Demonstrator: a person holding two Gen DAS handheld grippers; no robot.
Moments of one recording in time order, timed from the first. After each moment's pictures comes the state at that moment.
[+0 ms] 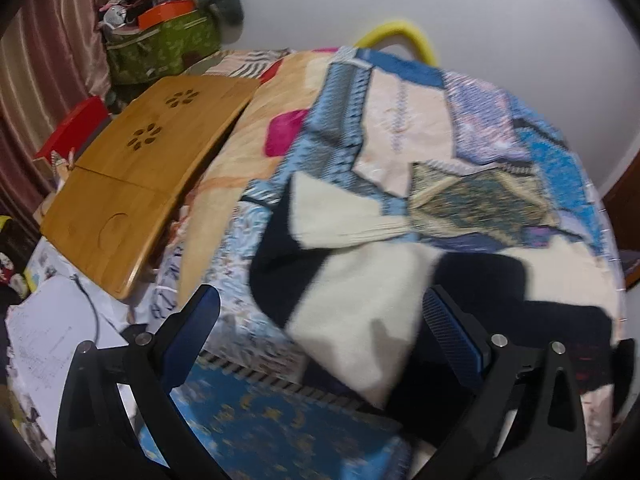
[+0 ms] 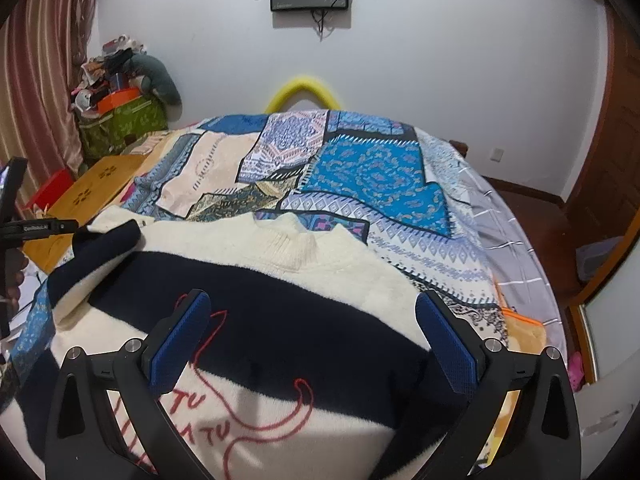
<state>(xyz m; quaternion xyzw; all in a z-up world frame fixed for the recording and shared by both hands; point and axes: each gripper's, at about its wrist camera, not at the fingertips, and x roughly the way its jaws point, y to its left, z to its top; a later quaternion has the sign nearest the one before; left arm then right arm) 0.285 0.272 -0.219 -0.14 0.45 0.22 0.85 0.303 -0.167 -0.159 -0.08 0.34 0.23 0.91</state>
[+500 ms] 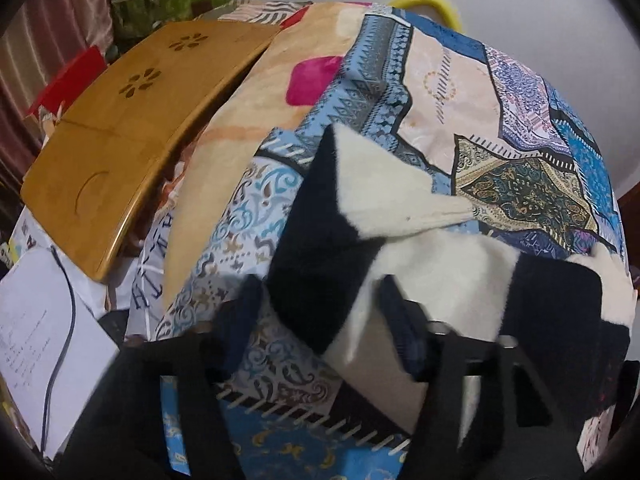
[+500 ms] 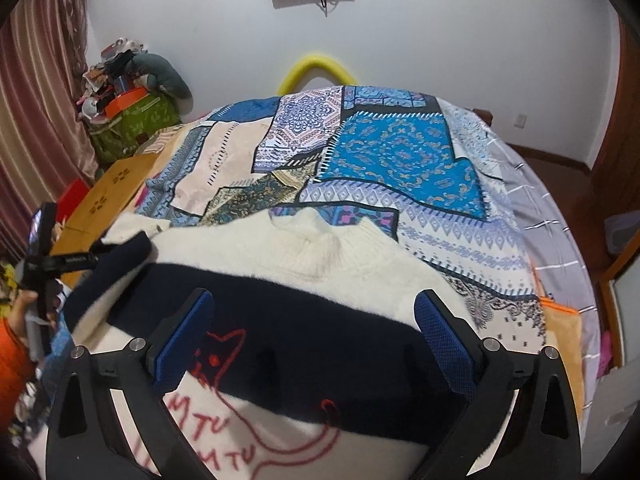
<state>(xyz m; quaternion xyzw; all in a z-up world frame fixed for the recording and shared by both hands) 0.302 0.311 -0.270 -0.20 0.50 0.21 0.82 0.339 -0.155 -0.156 -0.03 0.40 0.27 0.88</state>
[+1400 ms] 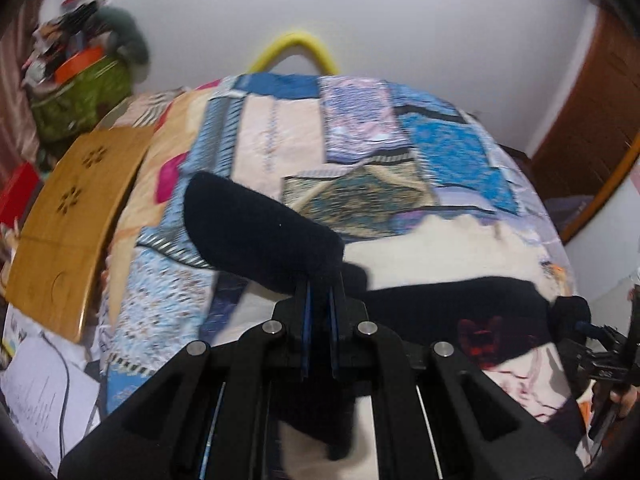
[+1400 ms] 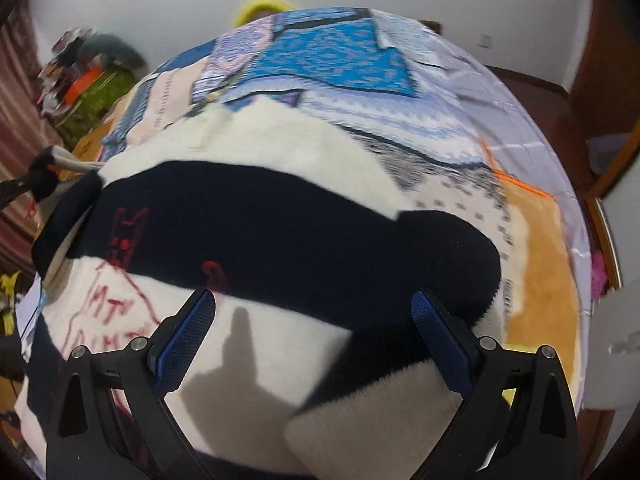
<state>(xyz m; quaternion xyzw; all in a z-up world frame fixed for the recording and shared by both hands) 0.299 0.164 -0.158 -0.10 0.43 0.05 0.90 0.319 -0.250 -0.220 -0.01 0.51 0.20 0.84</state>
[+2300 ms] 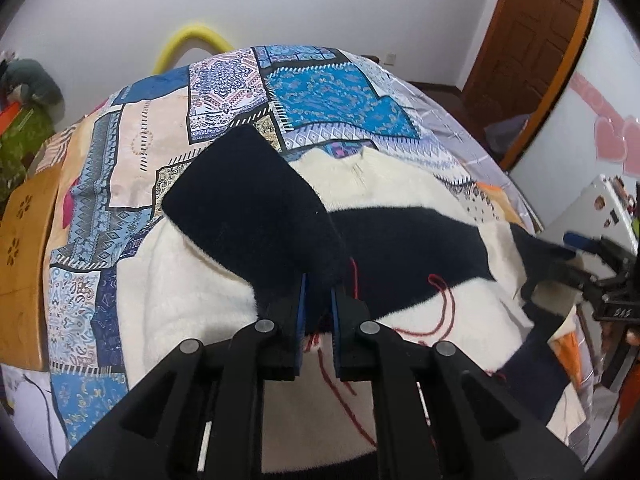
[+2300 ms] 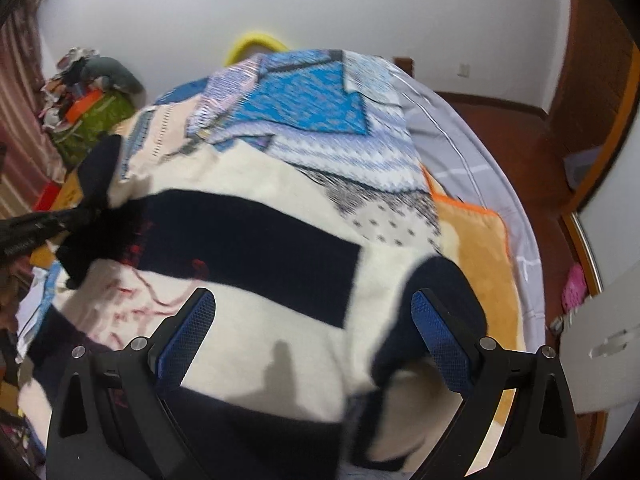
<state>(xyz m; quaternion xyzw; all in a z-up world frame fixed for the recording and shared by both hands) 0.296 0.022 -0.170 -0.02 0.47 -0.07 0.88 0.288 -0.289 -0.171 -0.01 0.45 0.20 0.87</state>
